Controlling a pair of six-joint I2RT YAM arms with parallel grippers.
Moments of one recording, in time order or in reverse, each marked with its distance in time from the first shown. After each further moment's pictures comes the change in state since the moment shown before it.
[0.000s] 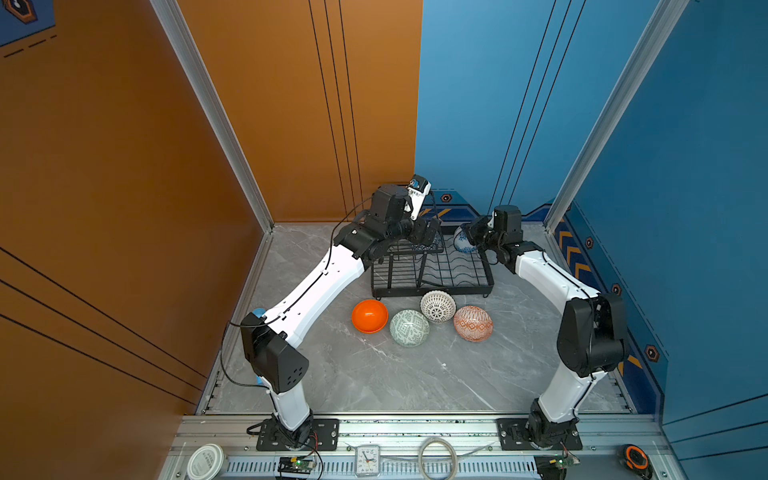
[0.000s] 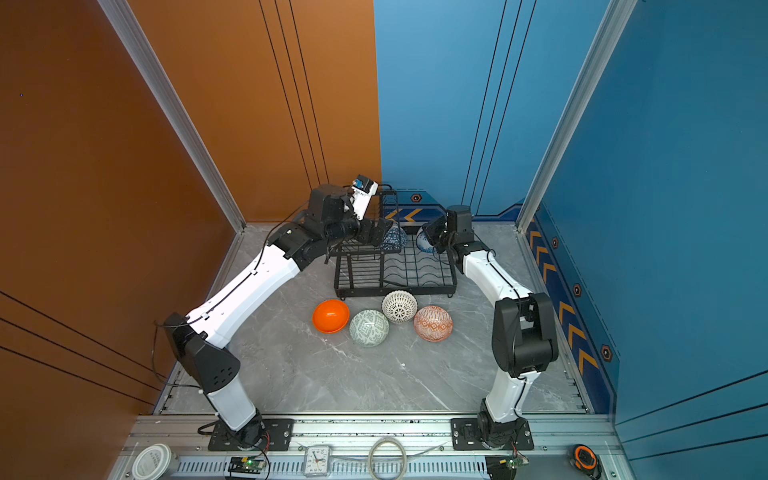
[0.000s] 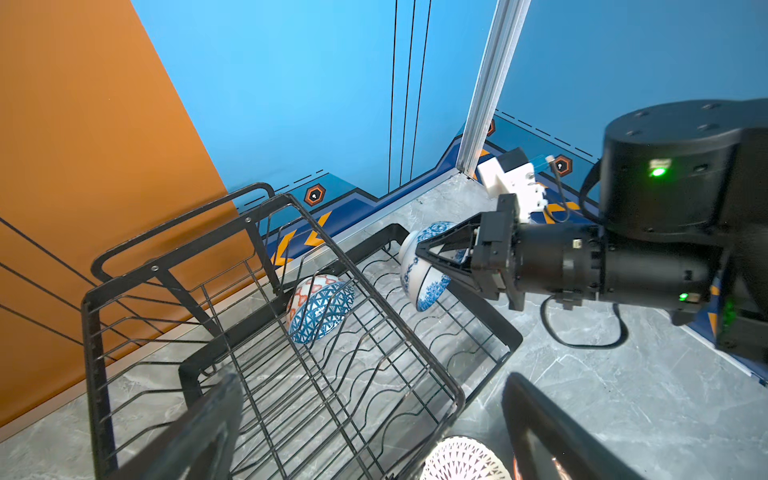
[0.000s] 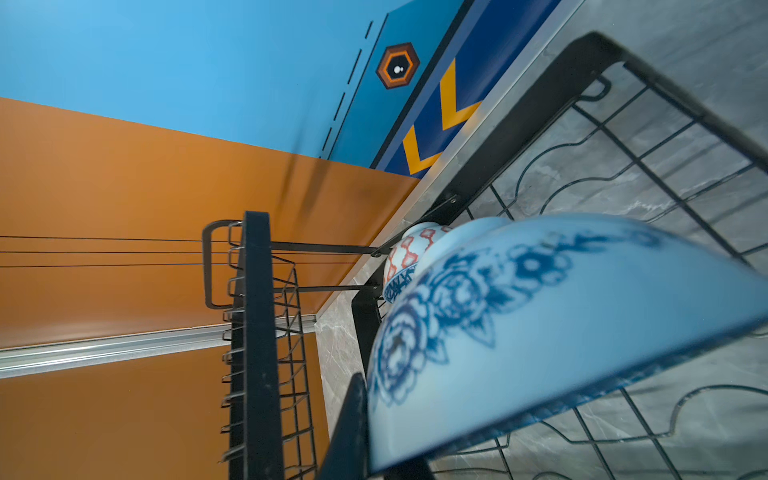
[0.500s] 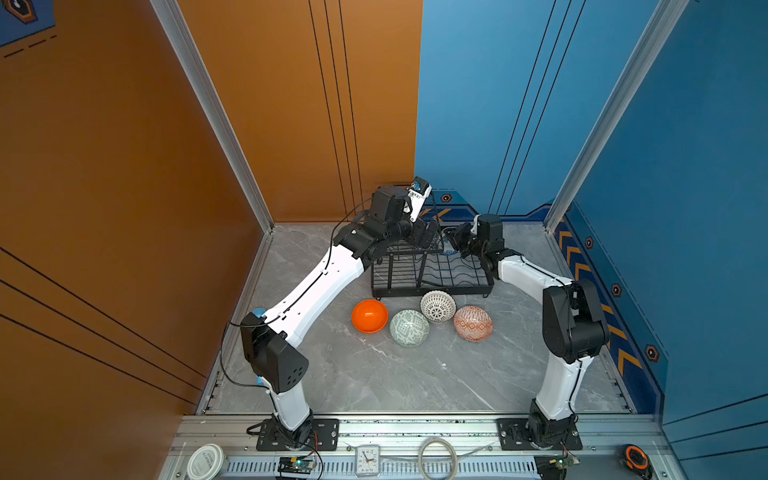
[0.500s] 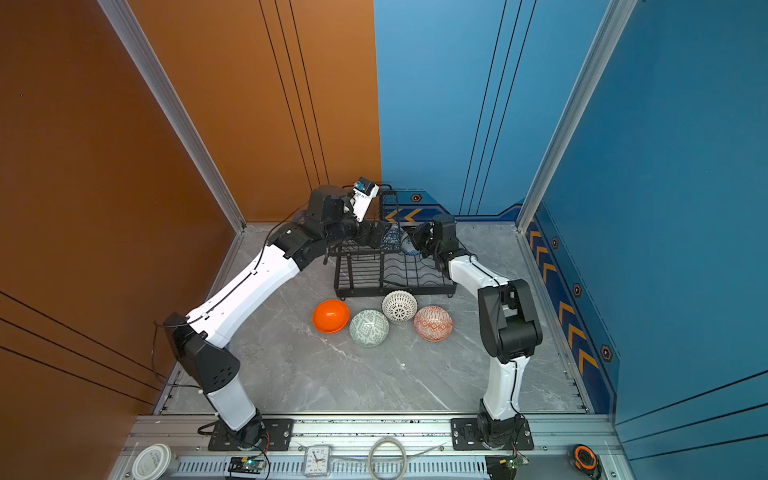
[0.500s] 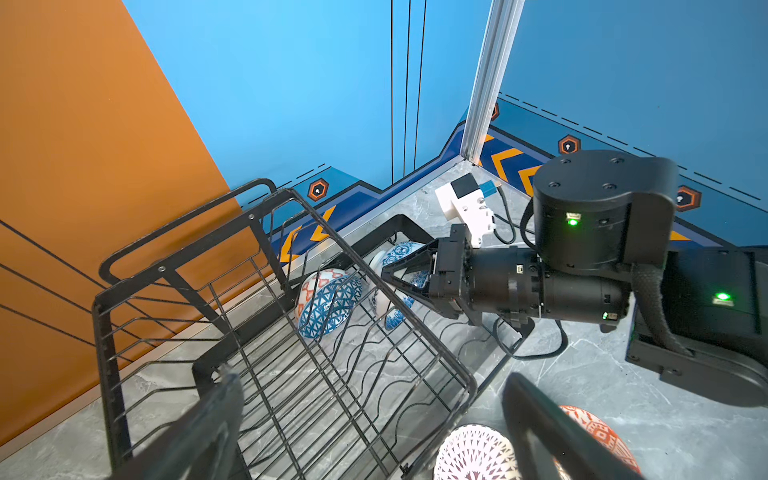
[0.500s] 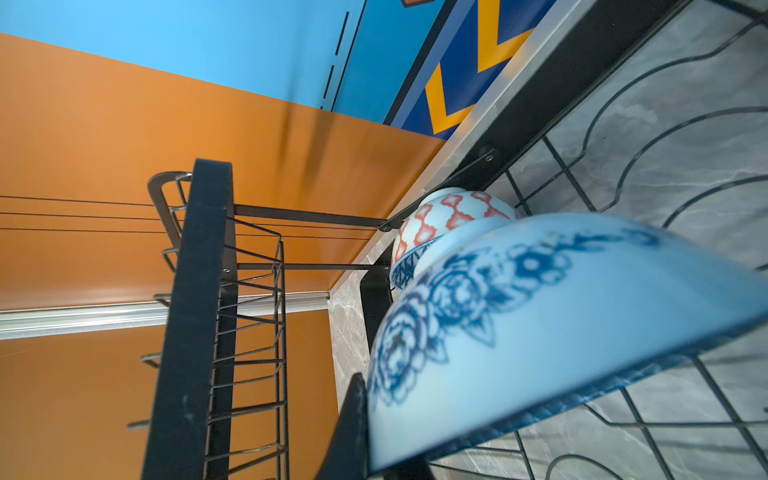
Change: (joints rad) left arm 0.008 -0.004 -0.016 -0.011 0.003 0.043; right arm 0.058 0.125 -0.031 0.227 -0.045 0.058
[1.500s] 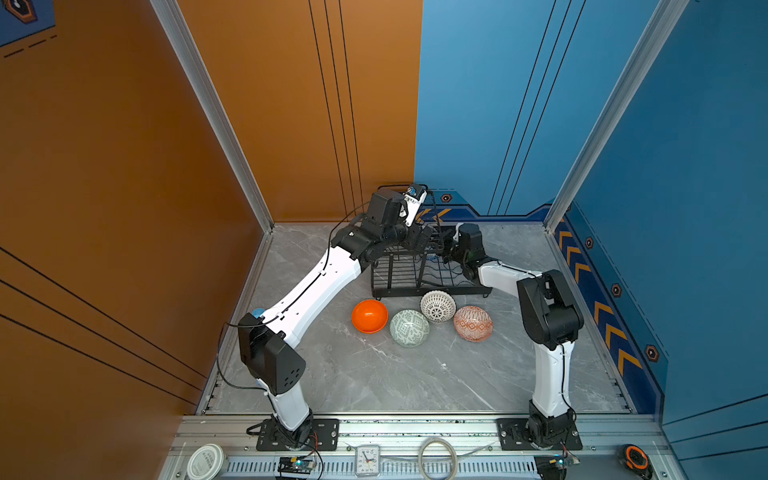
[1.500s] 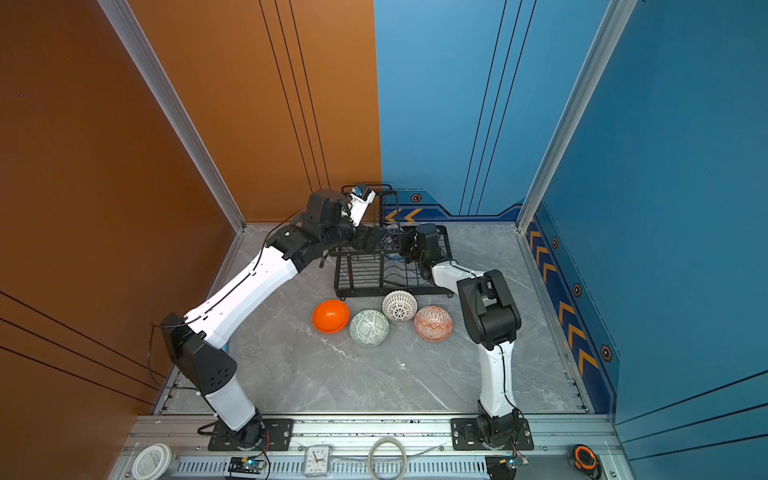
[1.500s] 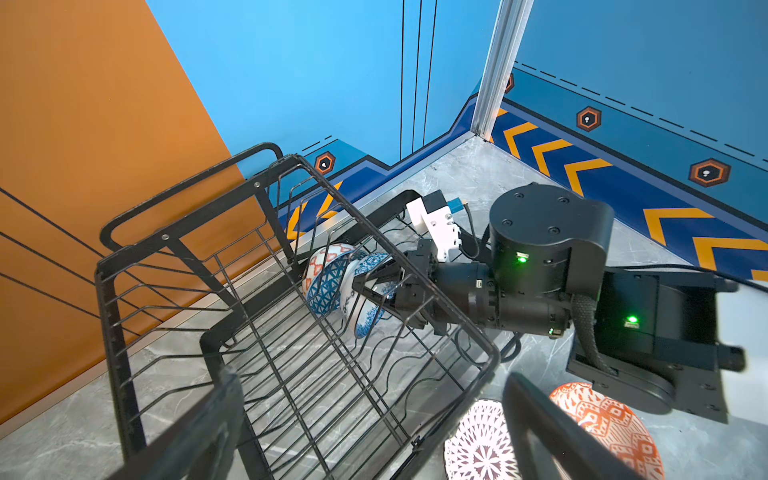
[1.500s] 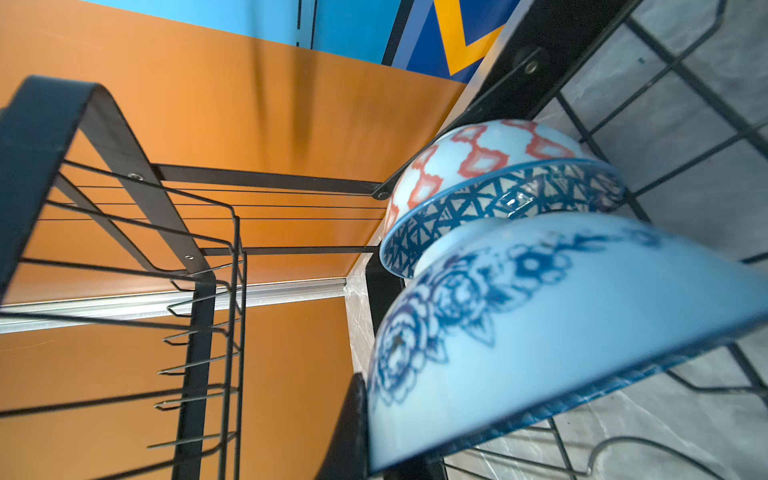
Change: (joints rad) left arm 0.018 -0.019 -0.053 -0.011 0.000 0.015; right arm 0.078 0.171 0.024 0.215 0.004 0.117
